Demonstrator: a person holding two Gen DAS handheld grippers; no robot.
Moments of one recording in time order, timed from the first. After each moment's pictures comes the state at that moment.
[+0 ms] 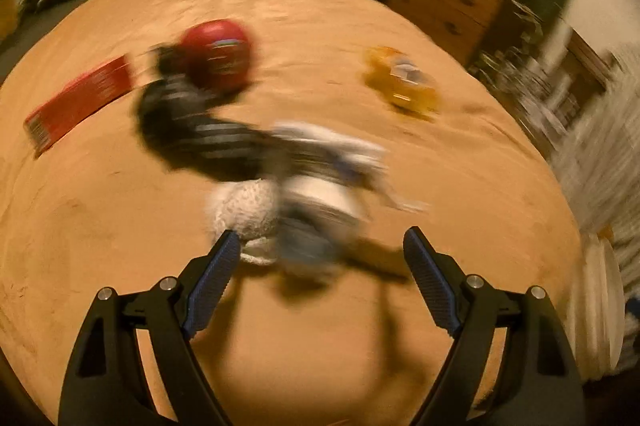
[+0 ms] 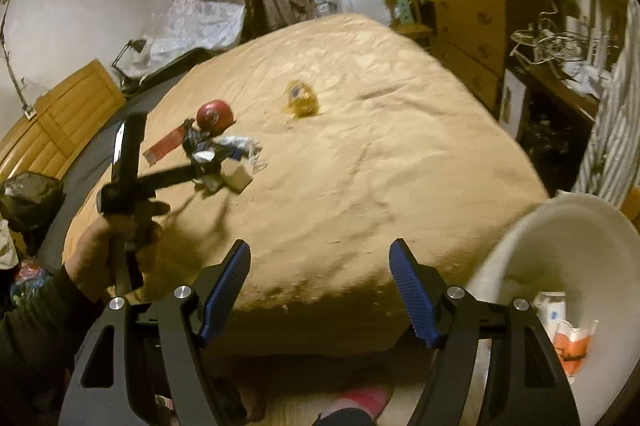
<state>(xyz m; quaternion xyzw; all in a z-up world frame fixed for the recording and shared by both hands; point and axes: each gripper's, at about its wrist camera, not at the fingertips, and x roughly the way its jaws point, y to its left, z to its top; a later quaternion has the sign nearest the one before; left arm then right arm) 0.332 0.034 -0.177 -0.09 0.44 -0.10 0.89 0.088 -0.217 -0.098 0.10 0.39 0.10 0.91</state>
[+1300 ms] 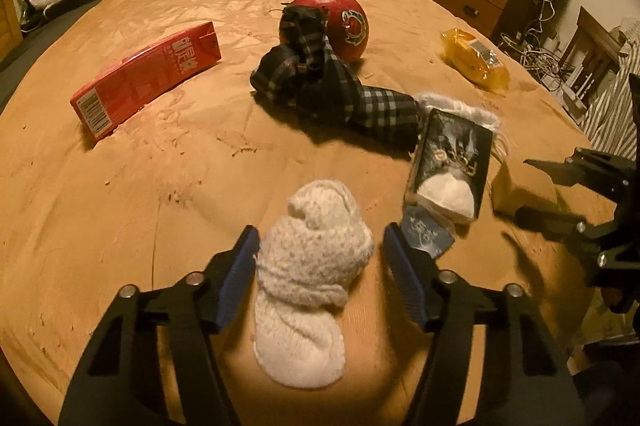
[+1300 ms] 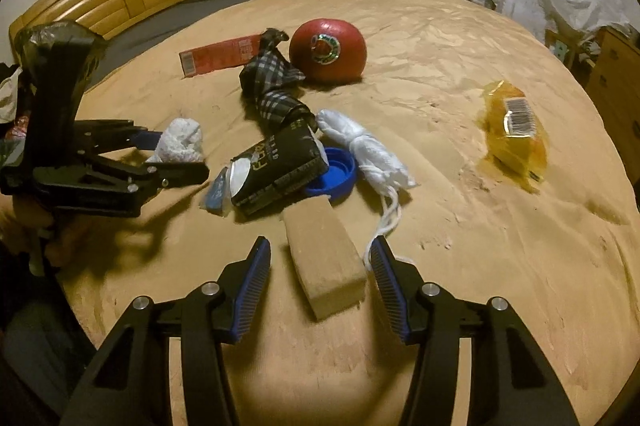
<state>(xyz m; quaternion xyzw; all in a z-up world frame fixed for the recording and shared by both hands) 0.331 0.111 -0.201 -0.03 0.45 -0.10 0.89 0.308 -0.028 -0.188 -0.12 0.42 0.28 0.85</state>
